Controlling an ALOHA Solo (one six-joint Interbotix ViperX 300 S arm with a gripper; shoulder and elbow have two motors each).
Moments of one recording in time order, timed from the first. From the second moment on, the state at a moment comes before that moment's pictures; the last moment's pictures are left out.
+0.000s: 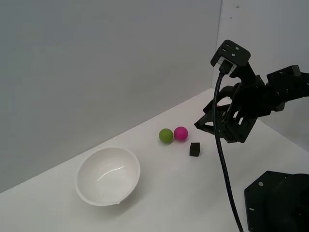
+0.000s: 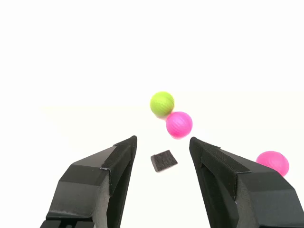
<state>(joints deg) -5.4 141.7 141.5 152.5 152.5 -19.5 35.2 29.3</state>
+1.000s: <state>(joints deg) 5.4 129.9 129.7 149.7 149.7 -19.4 41.1 24.3</state>
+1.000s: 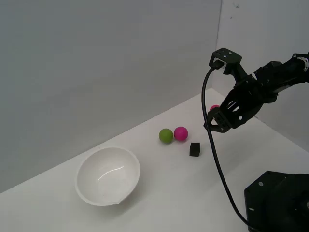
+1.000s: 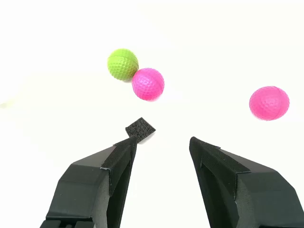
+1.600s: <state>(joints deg) 4.6 125.2 124.8 149.6 149.6 -24.1 43.9 24.9</state>
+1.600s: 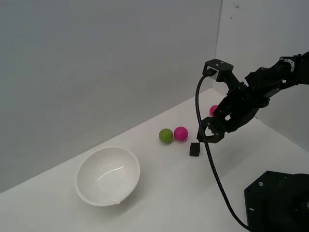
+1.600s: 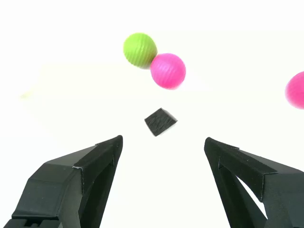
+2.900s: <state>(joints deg) 0.0 104.0 103.6 146.3 146.3 -33.4 37.4 31.9</state>
